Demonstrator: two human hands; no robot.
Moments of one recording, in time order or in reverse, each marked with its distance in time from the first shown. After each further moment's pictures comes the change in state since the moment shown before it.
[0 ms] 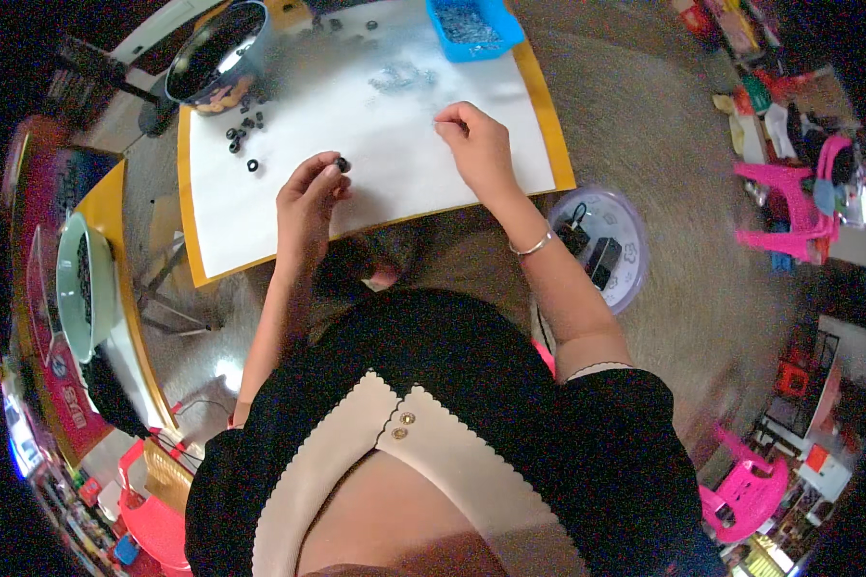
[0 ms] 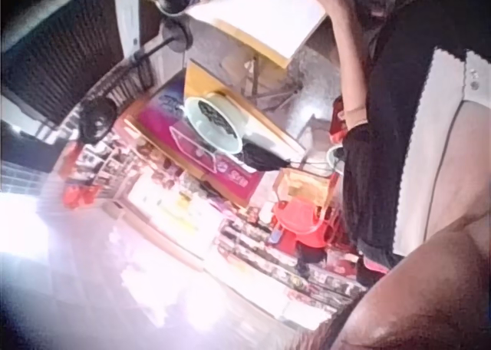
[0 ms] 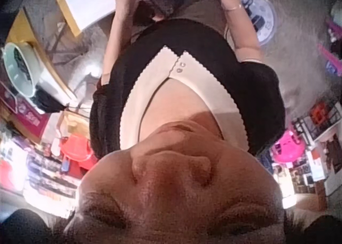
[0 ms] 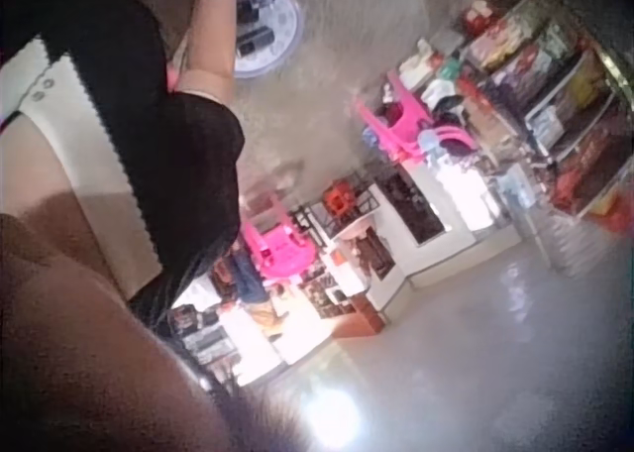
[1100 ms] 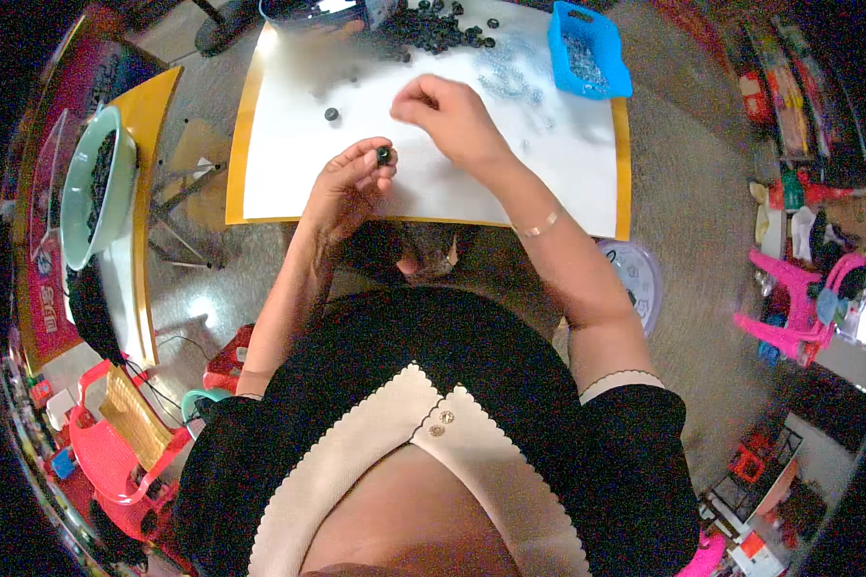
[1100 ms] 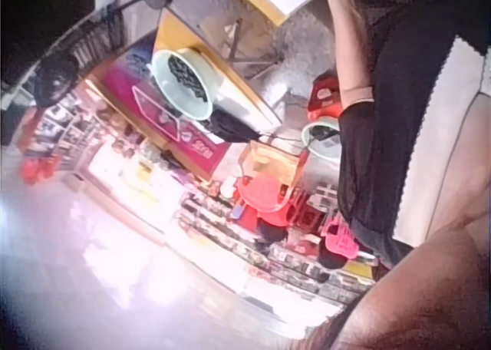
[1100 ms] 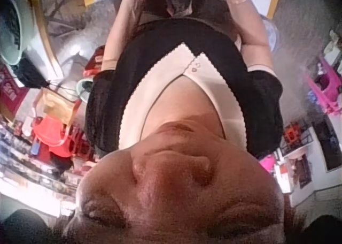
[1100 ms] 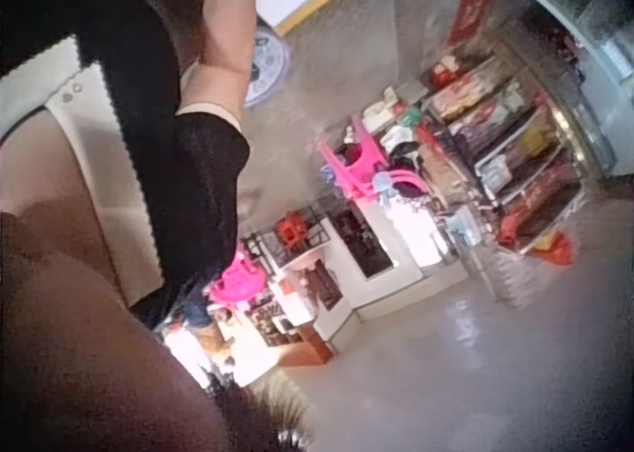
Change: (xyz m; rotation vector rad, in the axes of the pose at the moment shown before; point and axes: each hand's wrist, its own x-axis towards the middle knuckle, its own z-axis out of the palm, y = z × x) left_hand -0.003 0.010 -0.061 -0.475 -0.201 -0.151; right_hand 0.031 -0.090 0.092 0.200 -0.563 -0.138
